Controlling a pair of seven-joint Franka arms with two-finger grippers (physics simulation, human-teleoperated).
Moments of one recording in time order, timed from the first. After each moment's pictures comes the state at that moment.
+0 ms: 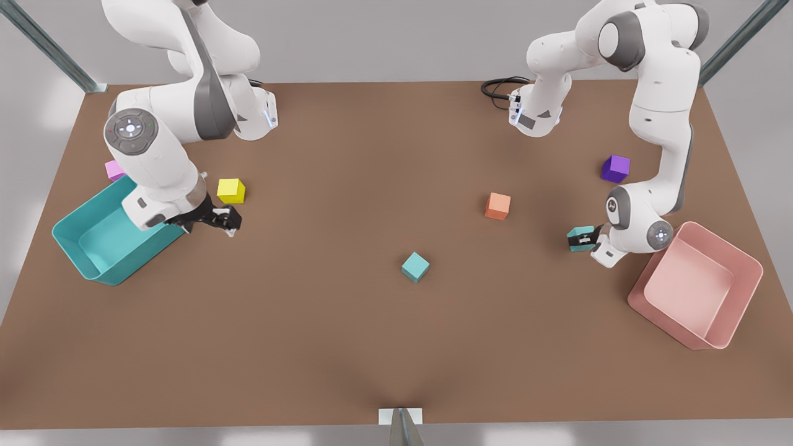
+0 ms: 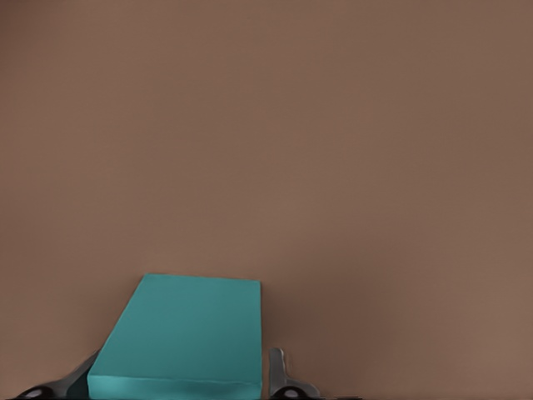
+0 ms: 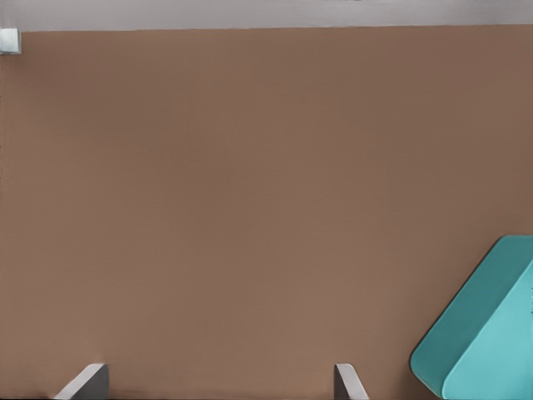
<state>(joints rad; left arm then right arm) 0.19 0.46 -0.02 -2.13 -0.03 2.23 0.02 0.06 0.13 0.21 -1.55 -0.12 1.72 0.32</state>
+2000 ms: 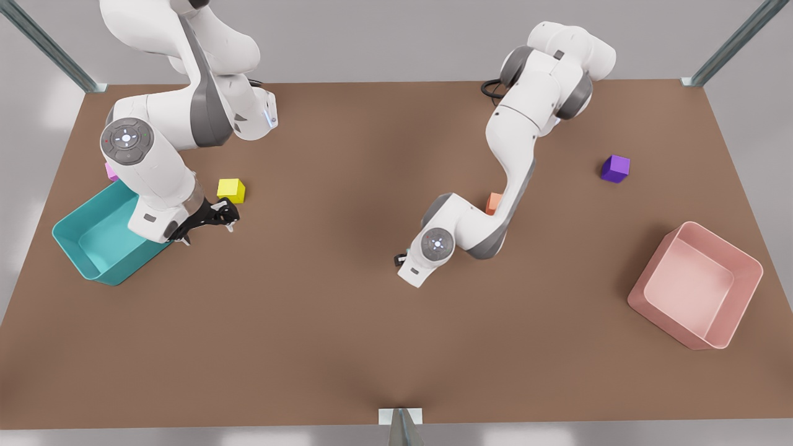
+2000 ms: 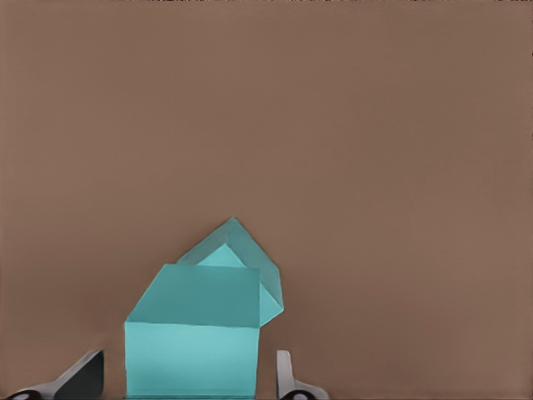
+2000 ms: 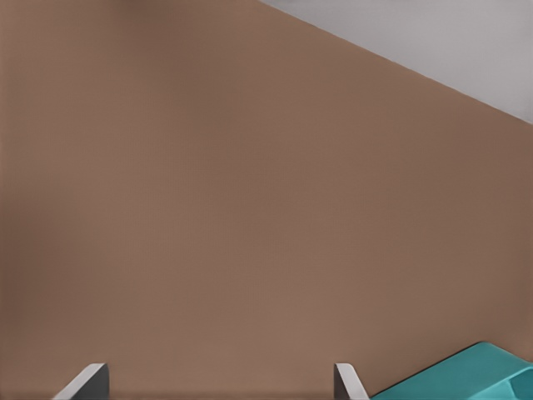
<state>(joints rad) -0.56 0.86 -0.10 -1.15 -0.10 1.87 -0.79 0.05 0.15 0.21 -1.54 -0.12 1.72 -0.11</state>
